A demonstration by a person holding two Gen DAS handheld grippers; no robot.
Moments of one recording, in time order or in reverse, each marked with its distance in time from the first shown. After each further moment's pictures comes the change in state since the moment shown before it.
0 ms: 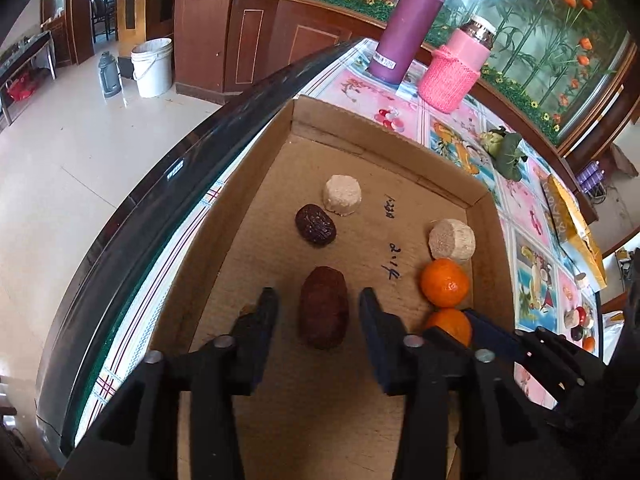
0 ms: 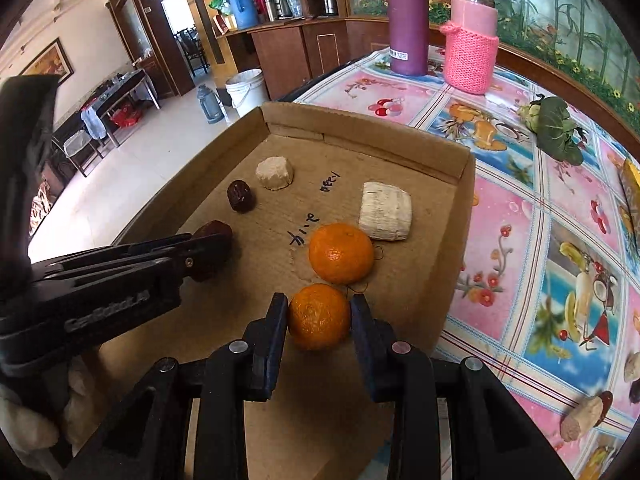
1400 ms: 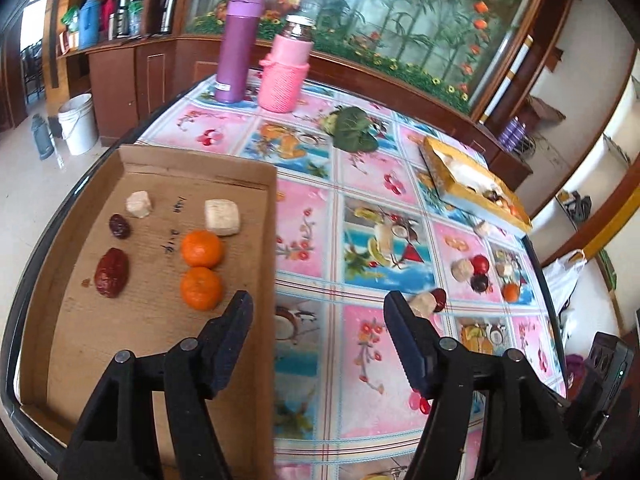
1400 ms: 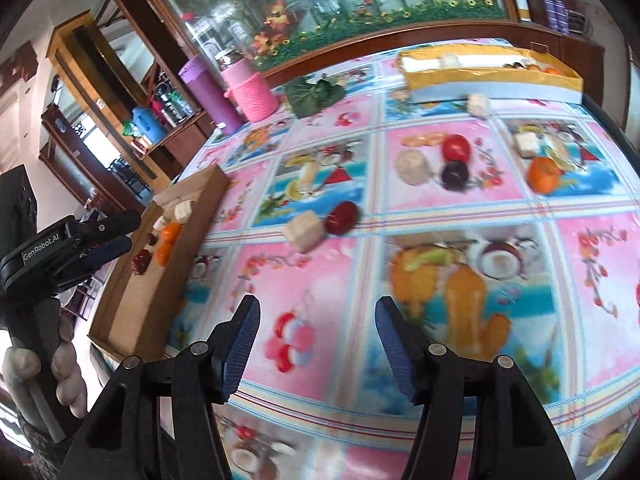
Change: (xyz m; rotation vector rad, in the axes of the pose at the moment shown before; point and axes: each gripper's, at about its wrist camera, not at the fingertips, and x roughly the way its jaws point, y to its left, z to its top) left arm -0.052 -0.158 -0.056 0.234 -0.061 -0.181; right arm -0.158 -0.170 -0.176 0.496 -0.216 -0.033
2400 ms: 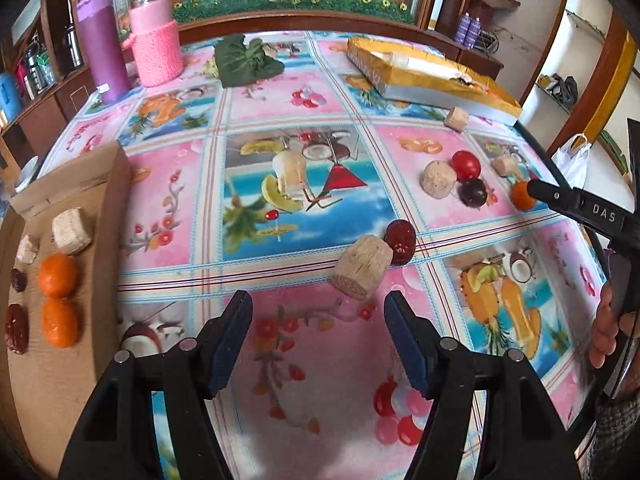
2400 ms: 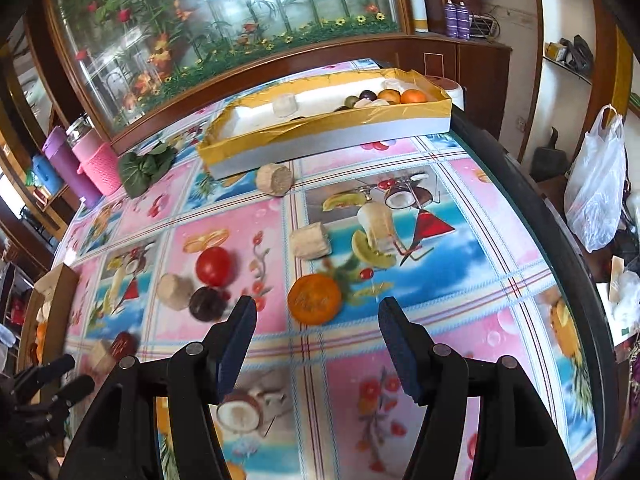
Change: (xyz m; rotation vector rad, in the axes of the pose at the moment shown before) left arm 0.104 -0.089 -0.028 0.321 0.171 0.009; right arm -0.008 -0.137 0.080 0.139 -0.085 -0.351
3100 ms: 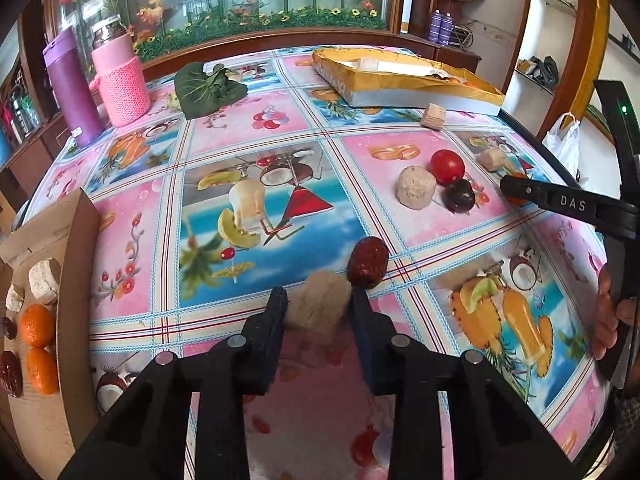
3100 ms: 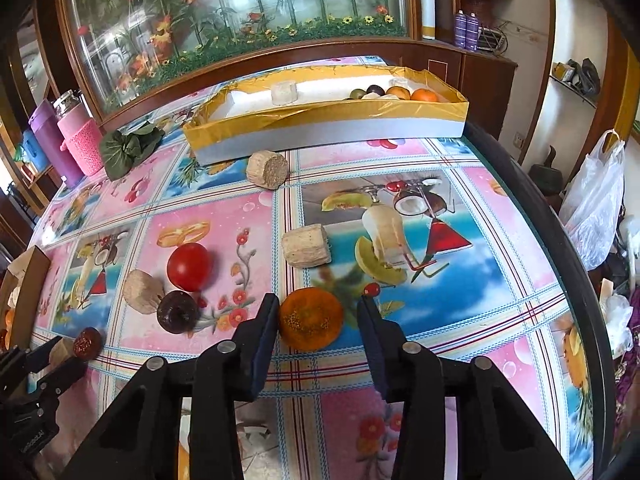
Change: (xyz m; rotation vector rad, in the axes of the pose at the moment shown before) left arm 0.014 -0.028 0.005 0.121 -0.082 0.014; right arm 0.026 0.010 0.001 -0.082 0.003 -0.063
